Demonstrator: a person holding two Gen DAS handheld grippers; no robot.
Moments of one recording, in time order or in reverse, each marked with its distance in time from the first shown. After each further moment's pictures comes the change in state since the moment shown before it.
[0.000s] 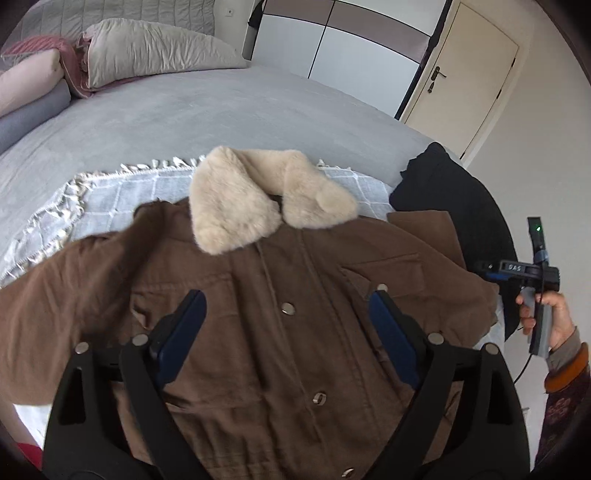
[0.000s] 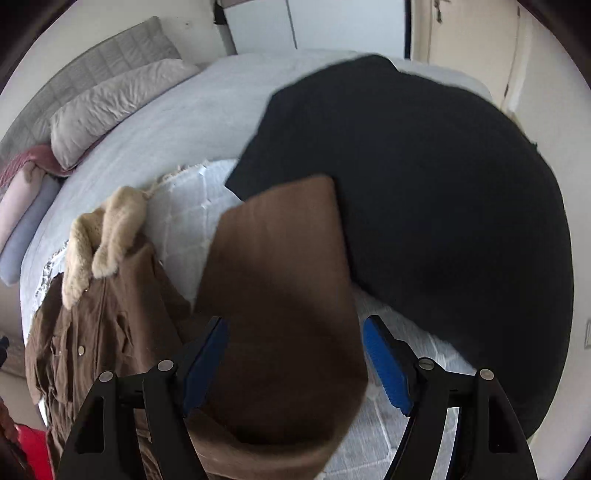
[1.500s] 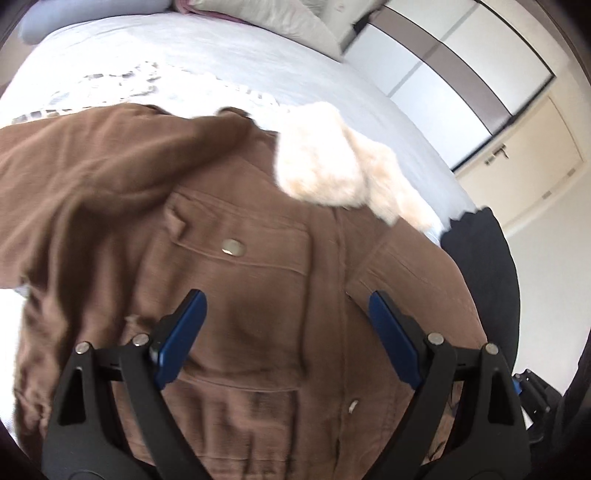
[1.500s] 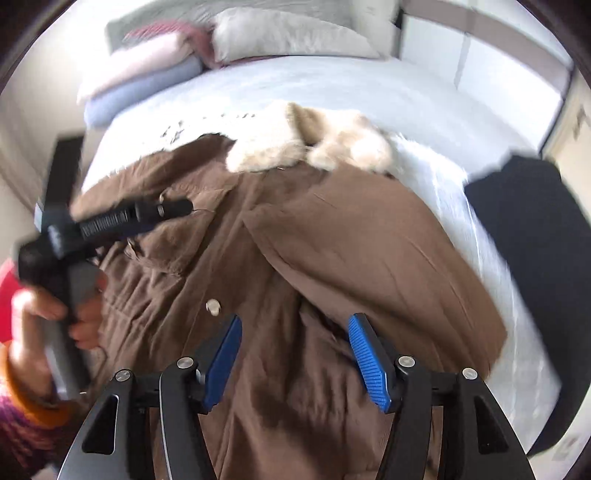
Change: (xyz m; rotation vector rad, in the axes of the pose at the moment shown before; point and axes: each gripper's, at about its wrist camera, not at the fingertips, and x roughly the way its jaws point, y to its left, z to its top) left arm 0.032 0.079 -0.053 -0.428 -0.007 0.062; right arm -0.024 0.262 -0.137 -0.710 -0.067 0.041
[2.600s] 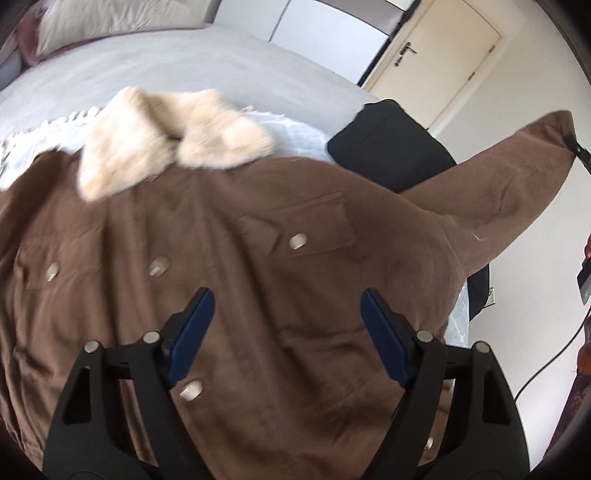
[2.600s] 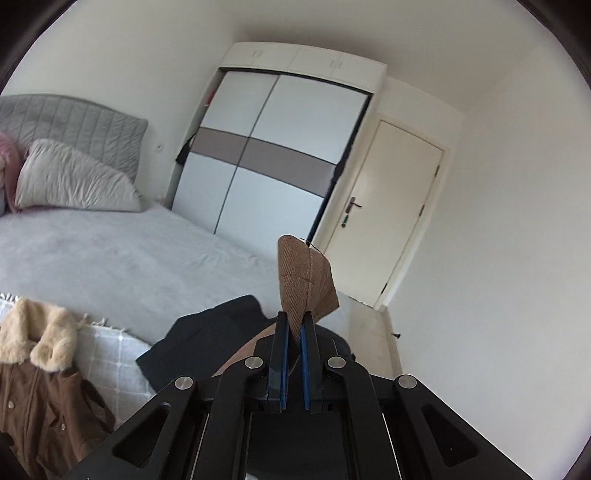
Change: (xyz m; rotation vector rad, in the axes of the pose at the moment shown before) left arm 0.022 -0.164 -0.042 0.458 0.154 -0.197; right arm -0.220 -0.263 -0.024 0.350 -0.557 -0.862
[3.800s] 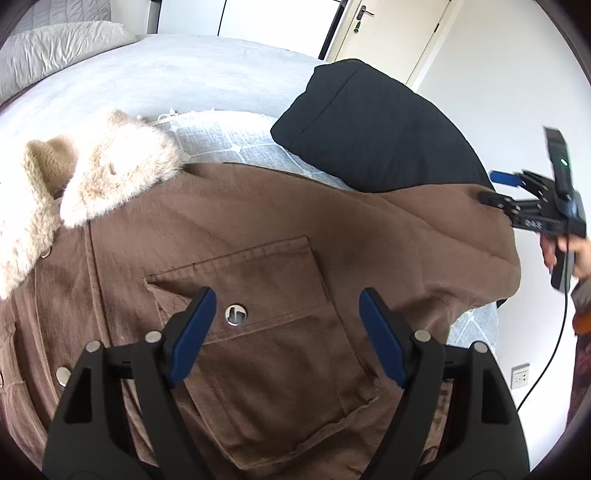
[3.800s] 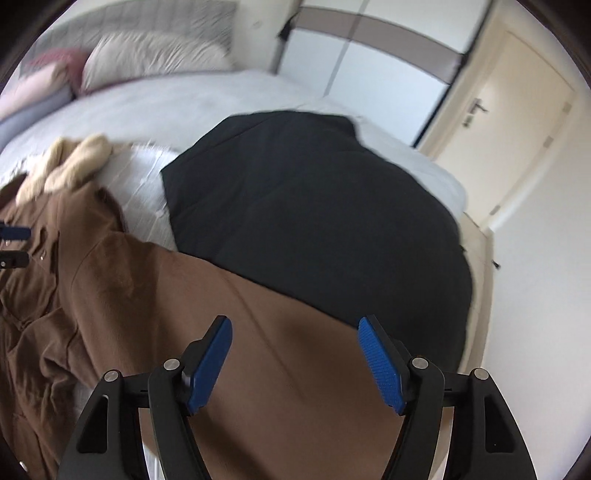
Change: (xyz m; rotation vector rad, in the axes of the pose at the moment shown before) left arm 0.091 -0.031 0.025 0.209 0.057 0.003; right arm 0.161 0.019 -0.173 -0.310 0.532 0.480
